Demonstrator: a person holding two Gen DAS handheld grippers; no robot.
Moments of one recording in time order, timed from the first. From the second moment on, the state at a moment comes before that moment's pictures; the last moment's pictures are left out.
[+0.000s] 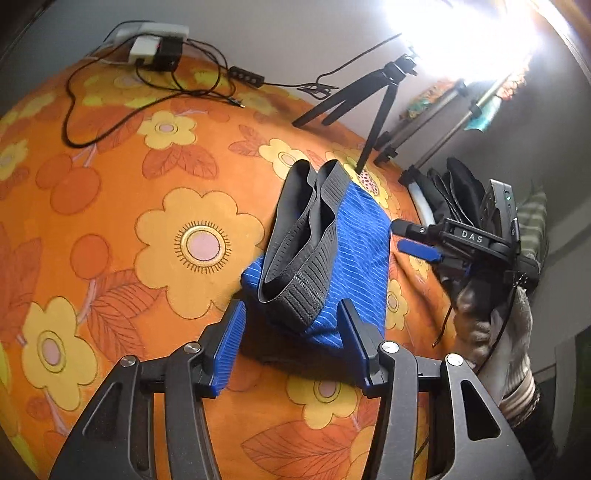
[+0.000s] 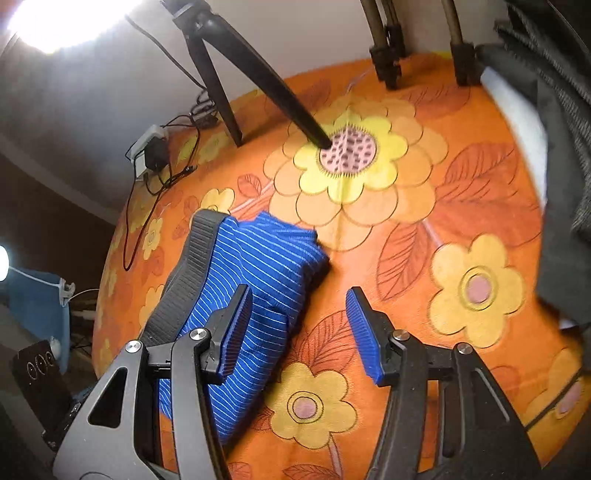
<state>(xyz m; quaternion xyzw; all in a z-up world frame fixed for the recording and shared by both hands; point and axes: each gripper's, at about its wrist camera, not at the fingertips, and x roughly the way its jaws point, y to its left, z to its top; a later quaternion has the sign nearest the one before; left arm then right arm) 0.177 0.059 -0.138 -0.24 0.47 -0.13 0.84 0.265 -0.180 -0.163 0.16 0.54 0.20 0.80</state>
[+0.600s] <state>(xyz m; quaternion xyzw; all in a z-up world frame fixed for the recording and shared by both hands) 0.198 0.054 -0.156 -0.24 0.49 -0.10 0.83 0.276 -0.186 -0.177 0.23 0.54 0.21 0.78</state>
